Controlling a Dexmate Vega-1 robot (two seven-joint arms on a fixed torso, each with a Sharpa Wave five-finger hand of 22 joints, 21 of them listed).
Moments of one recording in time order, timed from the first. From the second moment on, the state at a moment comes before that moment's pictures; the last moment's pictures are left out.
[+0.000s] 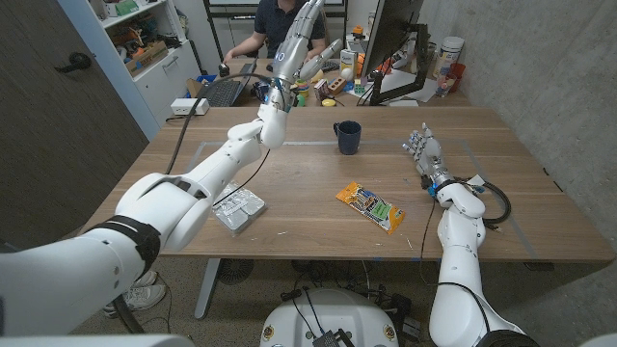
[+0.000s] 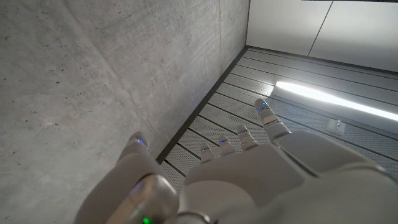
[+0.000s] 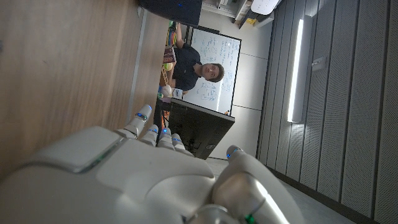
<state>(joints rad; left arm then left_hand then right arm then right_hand) 0.22 0.20 0.60 -0.81 0.90 -0.54 0.93 0.23 -0.05 0.29 -0.06 0.32 -0.16 -0.22 0.20 0.19 -0.14 -0.12 0.19 0.20 -0.13 -0.01 0.28 0.18 0.09 0.18 0.28 0.18 -0.81 0.26 0.58 -1.32 -0.16 0.16 0.64 0.01 0.06 0.22 0.19 0.32 -0.17 0.12 0.19 0.18 -0.12 0.08 0.19 0.19 -0.17 0.00 0.24 0.19 -0.17 -0.03 0.69 0.18</state>
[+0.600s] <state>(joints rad) 0.13 0.17 0.67 -0.76 0.97 -0.44 0.62 0.28 -0.07 0.28 -0.10 0.32 -0.14 -0.22 0.22 0.20 -0.12 -0.10 0.20 0.20 -0.08 0.02 0.28 0.18 0.13 0.21 0.27 0.18 -0.83 0.27 0.60 -1.35 -0.16 0.16 0.64 0.01 0.06 0.22 0.19 0.32 -0.17 0.12 0.19 0.18 -0.11 0.08 0.19 0.19 -0.17 0.00 0.25 0.19 -0.17 -0.03 0.69 0.18</state>
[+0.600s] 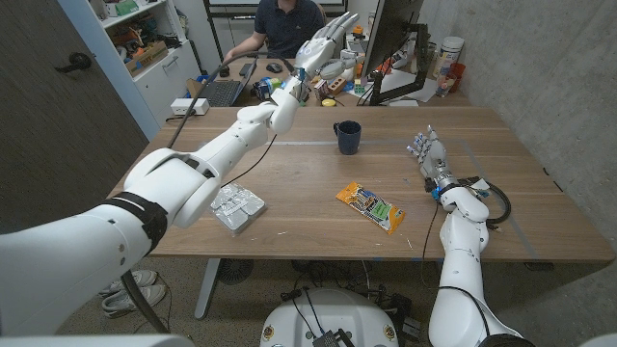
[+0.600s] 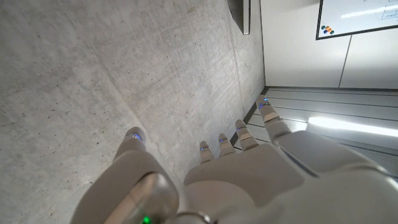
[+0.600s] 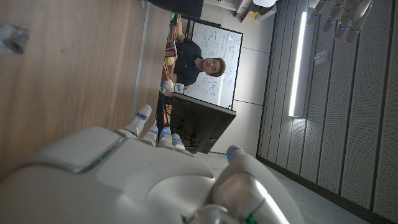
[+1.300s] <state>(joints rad) -0.01 0.08 0.76 -0.51 1.05 -0.47 0.37 0.31 -0.08 0.28 -0.12 0.33 -0.13 -0.22 0.22 0.20 -0.15 -0.10 0.20 0.20 -0.12 0.04 0.26 0.19 0.13 0.21 0.24 0.18 -0.81 0.28 0.60 -1.32 -0.16 0.17 0.63 0.01 0.06 0.21 0.19 0.32 -0.16 0.12 0.19 0.18 -0.11 0.07 0.19 0.19 -0.17 0.01 0.25 0.19 -0.17 -0.03 0.69 0.18</state>
